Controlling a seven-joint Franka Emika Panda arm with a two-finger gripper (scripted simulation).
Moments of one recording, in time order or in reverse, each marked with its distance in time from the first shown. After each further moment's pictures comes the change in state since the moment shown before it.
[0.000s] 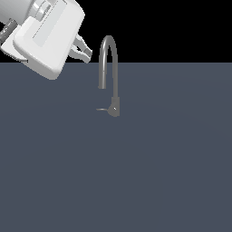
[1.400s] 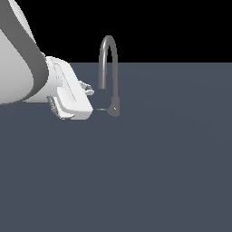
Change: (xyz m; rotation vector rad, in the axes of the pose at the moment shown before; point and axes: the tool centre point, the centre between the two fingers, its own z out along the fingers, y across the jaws) arm 0.087 -0.023 0.063 -0.450 -0.044 -0.430
